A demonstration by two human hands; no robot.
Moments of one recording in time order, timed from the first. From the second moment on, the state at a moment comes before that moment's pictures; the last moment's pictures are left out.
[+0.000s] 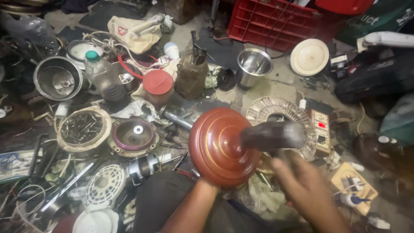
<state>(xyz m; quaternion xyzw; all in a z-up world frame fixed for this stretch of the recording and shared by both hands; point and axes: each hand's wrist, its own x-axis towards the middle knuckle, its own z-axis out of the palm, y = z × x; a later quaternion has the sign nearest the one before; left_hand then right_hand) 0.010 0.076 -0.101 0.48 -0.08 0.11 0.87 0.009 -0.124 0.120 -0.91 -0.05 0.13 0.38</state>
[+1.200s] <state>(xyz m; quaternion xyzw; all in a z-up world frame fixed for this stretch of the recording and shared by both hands) 0.034 0.115 -0.018 0.55 0.10 0.22 0.80 0.038 -0.174 -0.055 -0.93 -0.27 0.19 0.17</state>
